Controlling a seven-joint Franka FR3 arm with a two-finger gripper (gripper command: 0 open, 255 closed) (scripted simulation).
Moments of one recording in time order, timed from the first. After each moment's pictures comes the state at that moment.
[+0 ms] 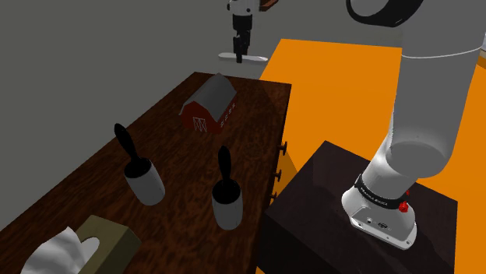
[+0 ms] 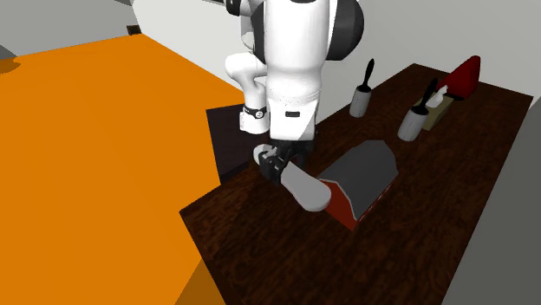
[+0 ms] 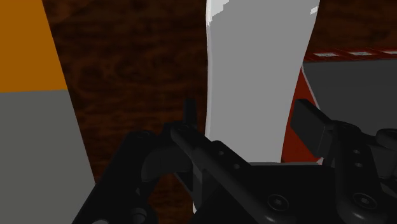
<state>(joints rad) 0.01 0.33 -0.18 -1.45 0.08 1.77 -0.58</state>
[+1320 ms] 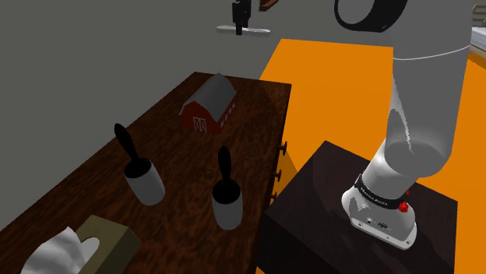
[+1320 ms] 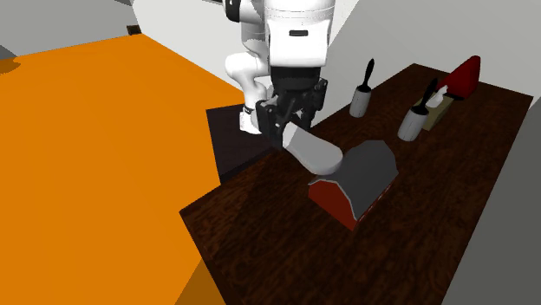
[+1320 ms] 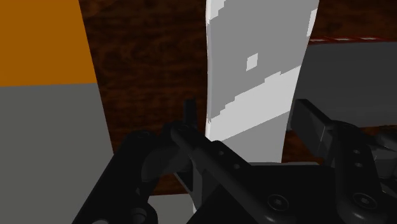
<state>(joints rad) -0.02 0.40 -0.18 -1.06 0.09 1.45 -0.58</state>
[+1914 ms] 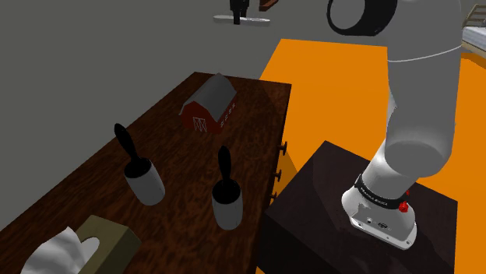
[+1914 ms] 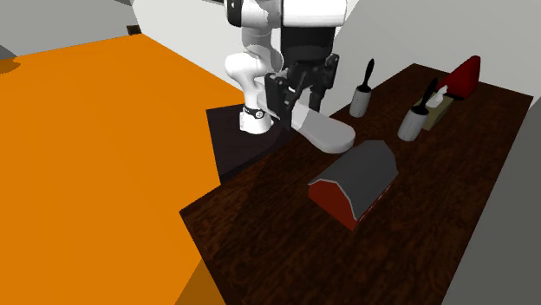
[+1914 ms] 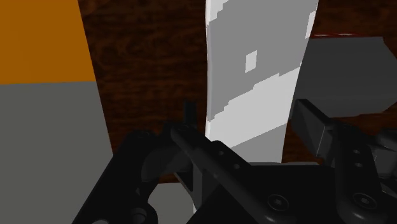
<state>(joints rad) -0.01 0.45 -0.18 -0.88 0.10 1.32 -0.55</state>
